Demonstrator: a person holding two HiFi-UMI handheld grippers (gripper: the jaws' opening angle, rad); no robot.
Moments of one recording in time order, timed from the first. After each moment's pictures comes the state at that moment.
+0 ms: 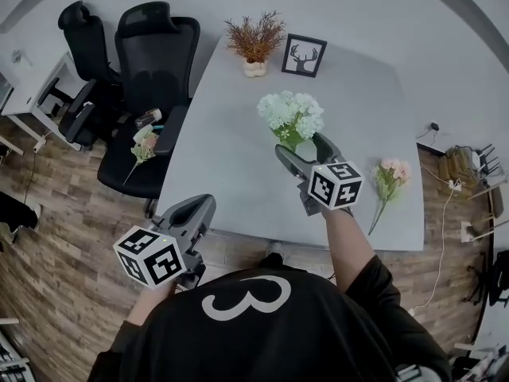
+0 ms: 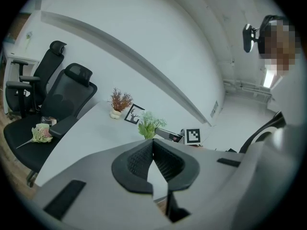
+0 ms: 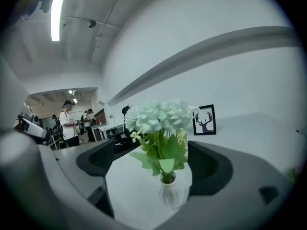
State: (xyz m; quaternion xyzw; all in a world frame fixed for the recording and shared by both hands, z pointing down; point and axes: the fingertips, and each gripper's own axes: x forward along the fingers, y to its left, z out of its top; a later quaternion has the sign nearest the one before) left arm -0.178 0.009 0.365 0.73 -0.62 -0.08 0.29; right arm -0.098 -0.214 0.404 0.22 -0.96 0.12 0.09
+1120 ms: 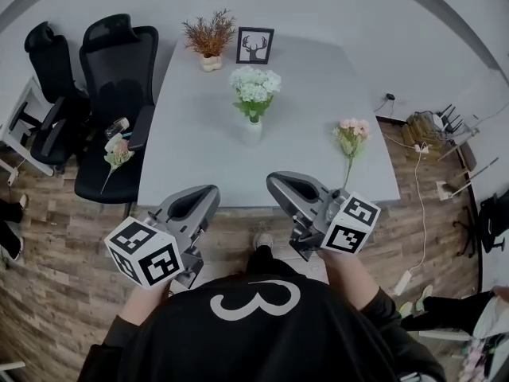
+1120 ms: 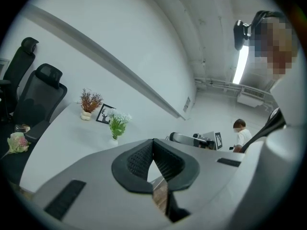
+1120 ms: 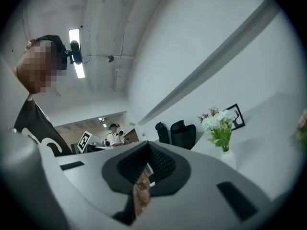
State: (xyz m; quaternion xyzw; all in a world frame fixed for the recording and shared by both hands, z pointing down) left arm -0.094 0.063 0.320 0.83 -0.51 -0.07 0.23; right arm -0.011 0.018 0.304 0.07 -0.98 0.18 -0.04
